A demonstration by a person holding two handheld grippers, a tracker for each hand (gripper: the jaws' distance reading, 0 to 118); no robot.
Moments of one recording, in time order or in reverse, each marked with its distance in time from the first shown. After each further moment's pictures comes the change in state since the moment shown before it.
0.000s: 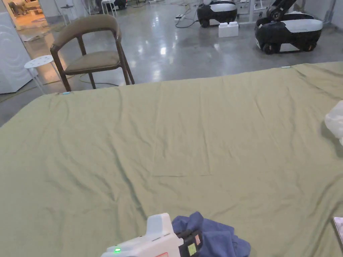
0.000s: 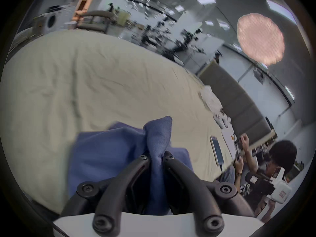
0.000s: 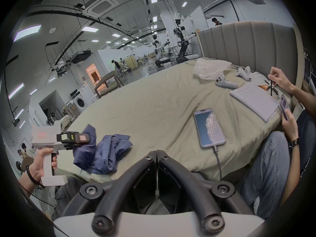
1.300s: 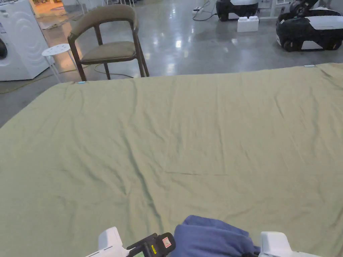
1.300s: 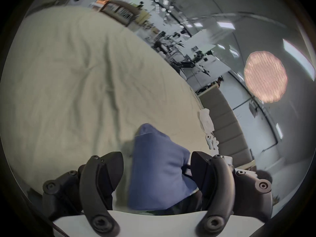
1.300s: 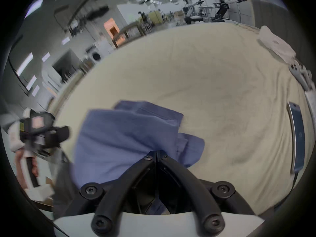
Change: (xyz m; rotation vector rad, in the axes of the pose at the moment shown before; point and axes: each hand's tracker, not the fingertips) left arm -0.136 -0.015 0.082 0.137 -0.107 0.369; right arm -0.120 -0.004 -0.246 -0.491 0.126 0.247
